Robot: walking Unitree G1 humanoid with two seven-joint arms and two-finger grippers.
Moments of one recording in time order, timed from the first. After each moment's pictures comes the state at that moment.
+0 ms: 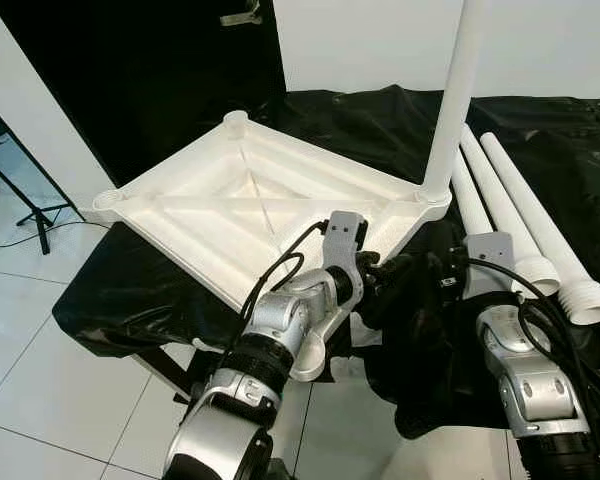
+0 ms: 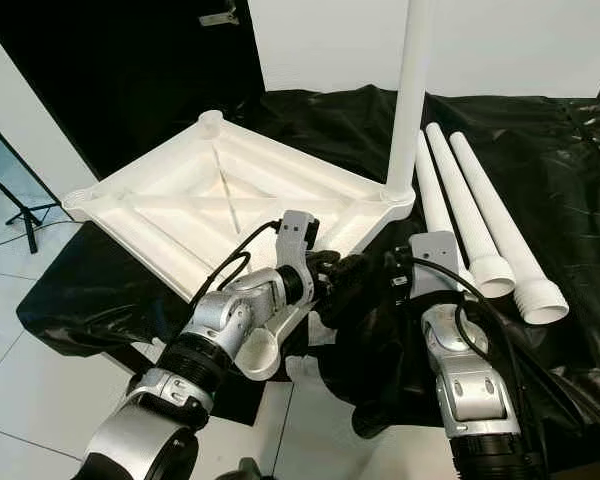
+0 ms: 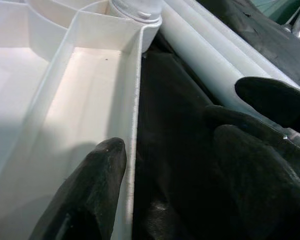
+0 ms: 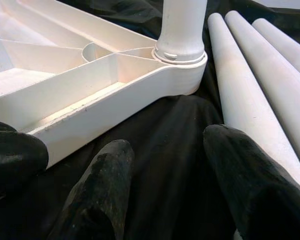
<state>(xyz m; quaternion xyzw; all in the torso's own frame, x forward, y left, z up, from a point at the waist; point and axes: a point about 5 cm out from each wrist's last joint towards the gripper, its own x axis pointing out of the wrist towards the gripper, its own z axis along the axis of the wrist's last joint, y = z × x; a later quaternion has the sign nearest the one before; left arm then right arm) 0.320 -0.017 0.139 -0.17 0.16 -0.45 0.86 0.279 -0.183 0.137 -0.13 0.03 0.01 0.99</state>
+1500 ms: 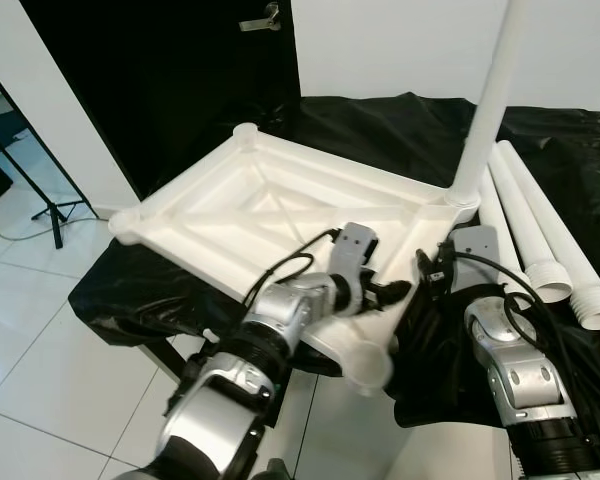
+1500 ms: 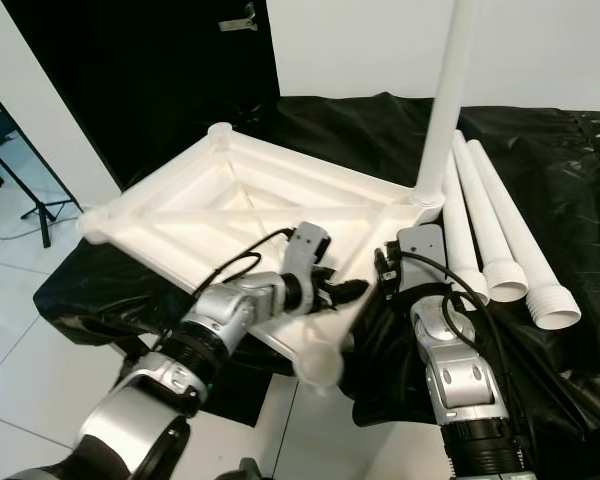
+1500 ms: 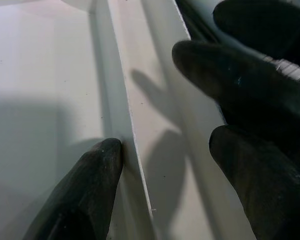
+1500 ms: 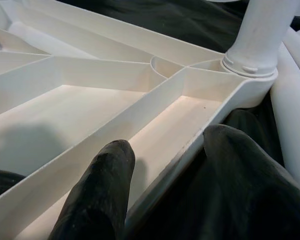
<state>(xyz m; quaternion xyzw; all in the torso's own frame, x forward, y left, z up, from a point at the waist) 0.320 -0.025 0.125 -0.10 0.23 -0.49 0.83 0.291 -0.175 0.135 -0.14 0.04 0.02 0.99</state>
